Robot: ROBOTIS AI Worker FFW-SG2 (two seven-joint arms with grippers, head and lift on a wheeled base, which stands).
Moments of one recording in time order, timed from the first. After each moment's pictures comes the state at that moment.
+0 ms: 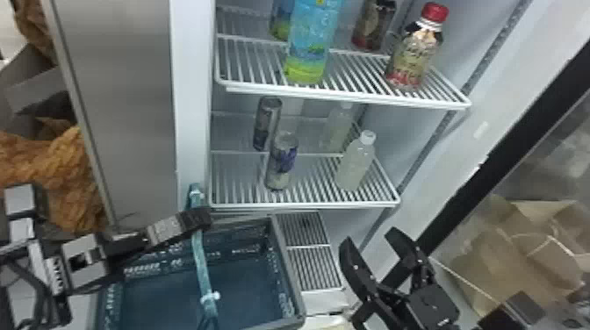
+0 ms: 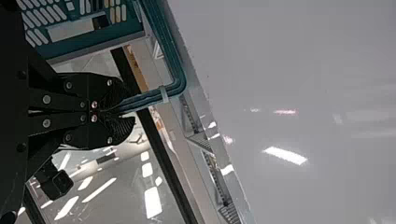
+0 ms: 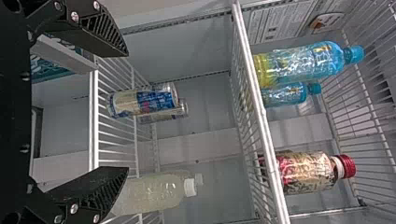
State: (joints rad) left arm 0.02 0.15 0.12 -1.76 1.10 1.21 -0.67; right arm 0.78 -0.06 -0.20 -2.20 -0.35 -0.11 0.41
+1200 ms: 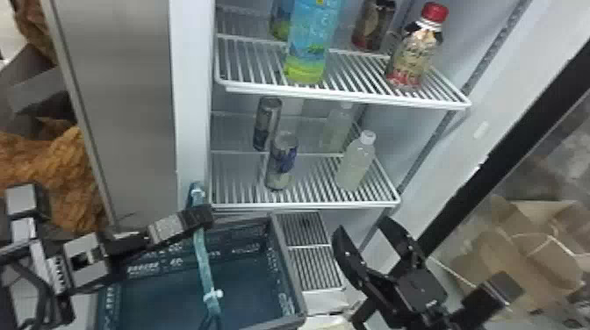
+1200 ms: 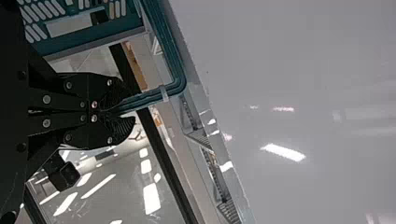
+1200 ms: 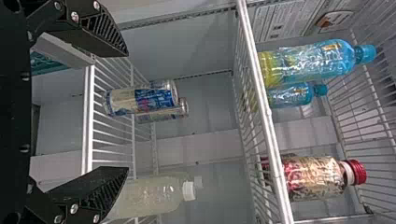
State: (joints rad) left arm 0.02 0.14 0.12 -1.76 1.12 1.20 -0.67; right arm 0.70 -0.07 -0.20 -2.16 -0.32 -0.07 0.41
